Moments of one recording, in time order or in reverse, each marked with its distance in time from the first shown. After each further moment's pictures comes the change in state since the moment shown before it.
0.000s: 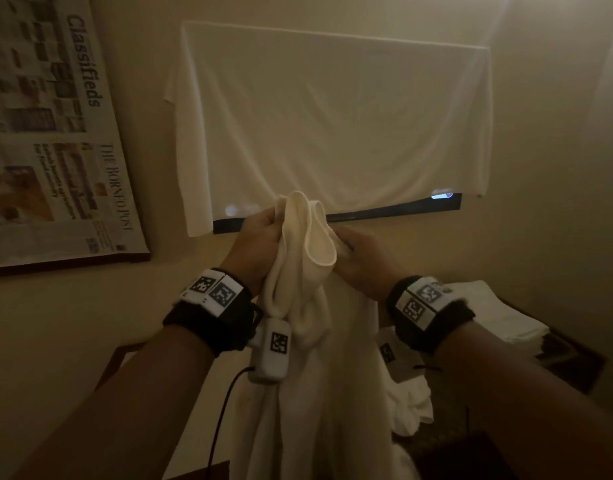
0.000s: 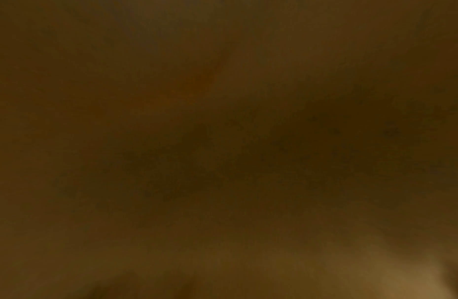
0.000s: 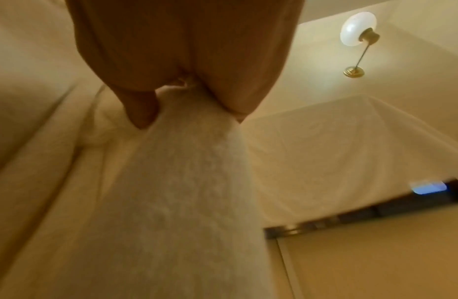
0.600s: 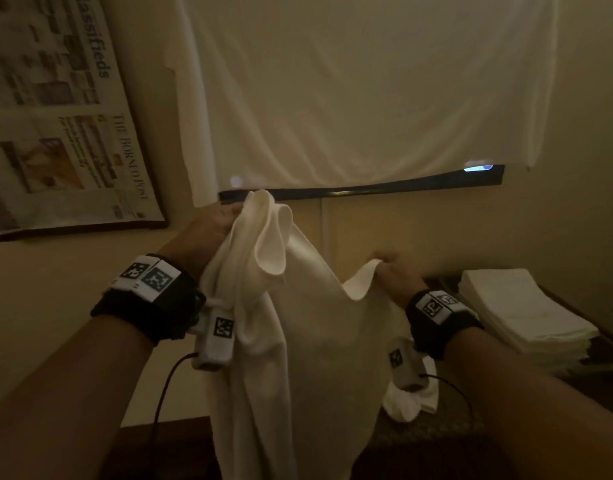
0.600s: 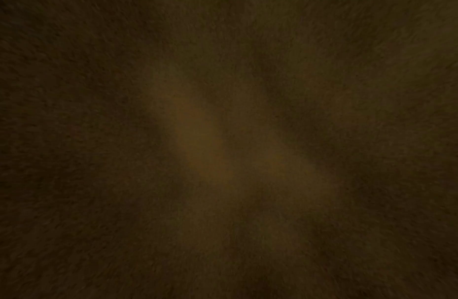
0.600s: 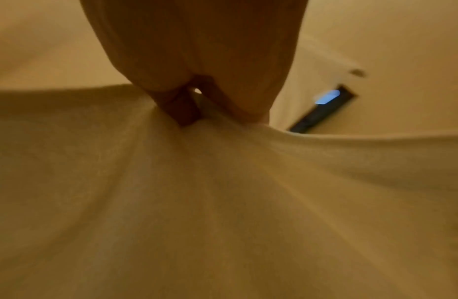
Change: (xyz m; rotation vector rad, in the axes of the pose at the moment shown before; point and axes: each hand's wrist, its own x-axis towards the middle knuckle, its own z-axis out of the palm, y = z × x) left_hand -0.013 -0.010 0.015 0.336 -0.008 -0.125; right_hand -0.019 0.156 -0.030 0.146 -0.117 0.393
